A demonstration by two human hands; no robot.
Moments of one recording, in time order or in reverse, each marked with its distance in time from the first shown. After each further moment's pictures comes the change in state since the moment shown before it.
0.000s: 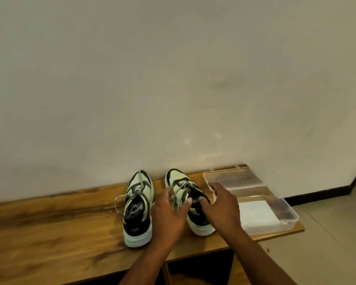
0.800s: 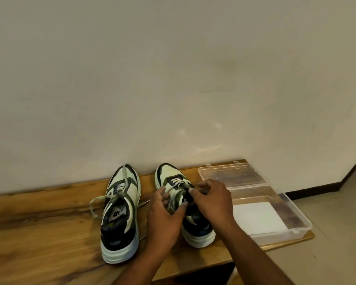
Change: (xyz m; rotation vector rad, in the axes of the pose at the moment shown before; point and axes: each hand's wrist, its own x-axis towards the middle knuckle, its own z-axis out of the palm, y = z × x) left_hand 0.045 -0.051 0.051 -0.221 -0.047 -0.140; right_hand 0.068 0.025 0.053 0.080 -0.019 0.157
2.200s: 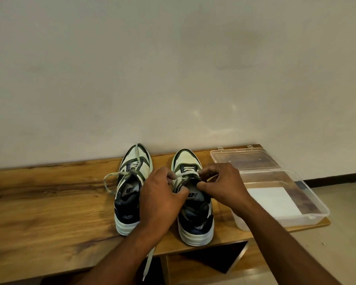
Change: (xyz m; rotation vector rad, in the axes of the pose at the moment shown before) left_hand -0.007 0.022 -0.046 0.480 0.087 0.260; right_hand 0.001 0.003 -0.006 -0.018 -0.272 -0.247
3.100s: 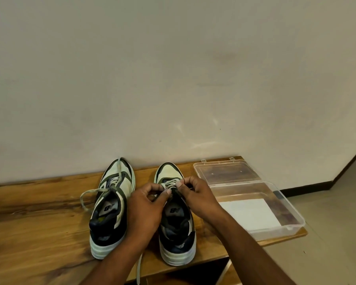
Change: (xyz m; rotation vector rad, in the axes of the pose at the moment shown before) left_hand 0.017 -0.011 0.035 -0.528 -0.038 -0.172; right_hand 0.008 -0.002 0.021 0.457 -0.084 0.195
